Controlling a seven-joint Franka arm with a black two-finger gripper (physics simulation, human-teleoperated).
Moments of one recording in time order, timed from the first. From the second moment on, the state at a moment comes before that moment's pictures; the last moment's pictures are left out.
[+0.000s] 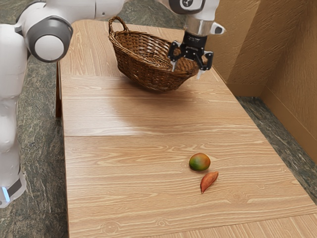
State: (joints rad) arm 0.10 0.20 0.01 -1.25 -0.10 1.45 -0.94
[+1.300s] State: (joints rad) arm -0.06 0.31 -0.27 -1.46 0.13 1.81 -1.05
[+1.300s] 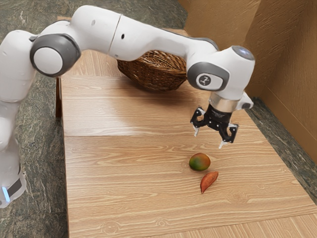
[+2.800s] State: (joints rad) arm -0.02 0.34 -0.27 -1.66 0.15 2.06 -0.30
